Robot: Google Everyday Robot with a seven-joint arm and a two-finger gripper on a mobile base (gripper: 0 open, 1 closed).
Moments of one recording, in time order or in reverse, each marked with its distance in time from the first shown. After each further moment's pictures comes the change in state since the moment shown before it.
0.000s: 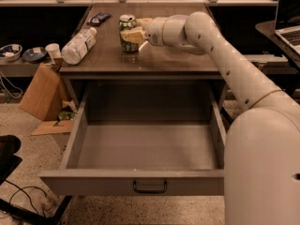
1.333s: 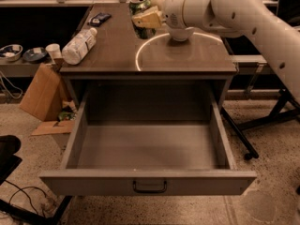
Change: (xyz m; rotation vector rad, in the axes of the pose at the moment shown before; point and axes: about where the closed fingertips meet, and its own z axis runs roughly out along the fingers) arm -0.089 0.028 -0.096 0.121 0.071 -0.148
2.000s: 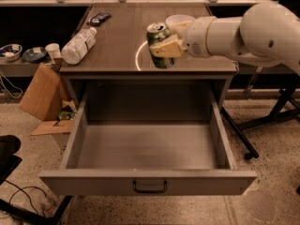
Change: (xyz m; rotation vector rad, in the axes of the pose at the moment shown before) arm 0.047 0.053 -0.093 0.029 0.132 0.045
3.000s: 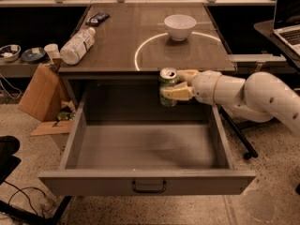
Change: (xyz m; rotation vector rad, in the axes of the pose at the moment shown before) arm 0.138 0.029 0.004 -0.064 -0.096 0.108
